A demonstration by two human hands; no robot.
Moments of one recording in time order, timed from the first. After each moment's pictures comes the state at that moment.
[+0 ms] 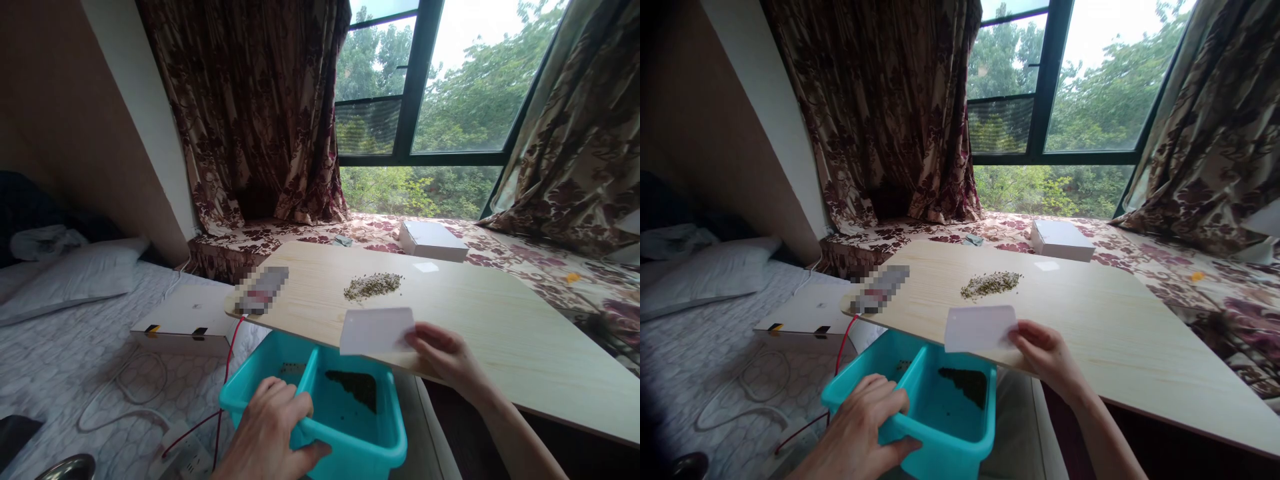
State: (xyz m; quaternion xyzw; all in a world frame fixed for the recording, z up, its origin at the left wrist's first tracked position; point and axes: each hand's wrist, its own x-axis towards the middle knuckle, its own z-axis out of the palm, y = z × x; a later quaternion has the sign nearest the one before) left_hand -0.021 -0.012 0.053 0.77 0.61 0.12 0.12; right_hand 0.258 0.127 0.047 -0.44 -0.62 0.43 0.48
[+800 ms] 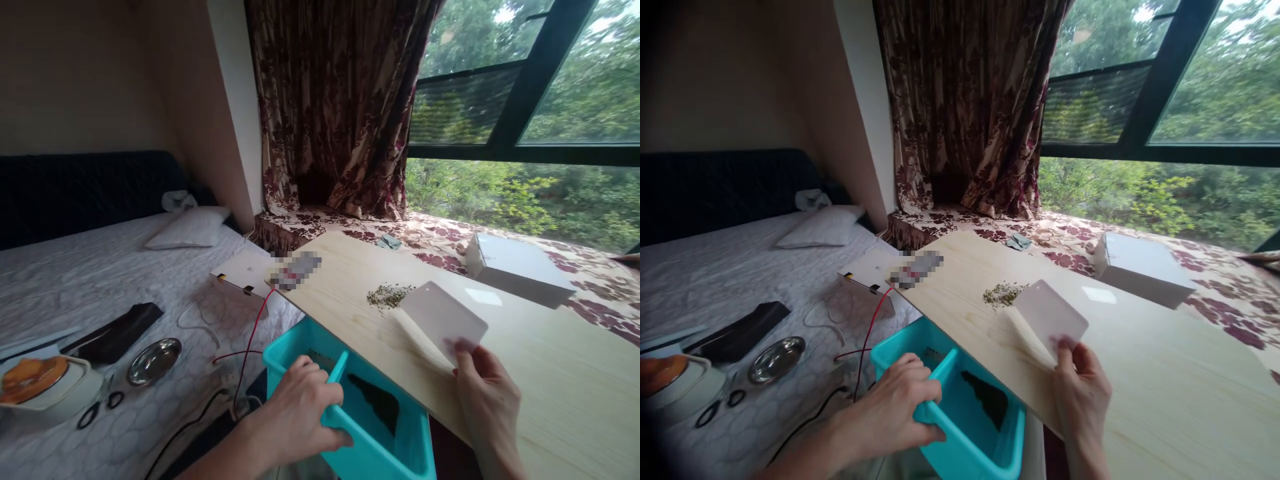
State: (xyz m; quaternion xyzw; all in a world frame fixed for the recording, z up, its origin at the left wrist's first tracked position) left_hand 0.040 -0.007 0.068 0.73 0.66 0.14 0.12; right_hand 0.270 0.152 0.043 -0.62 -0.52 0.29 0.52
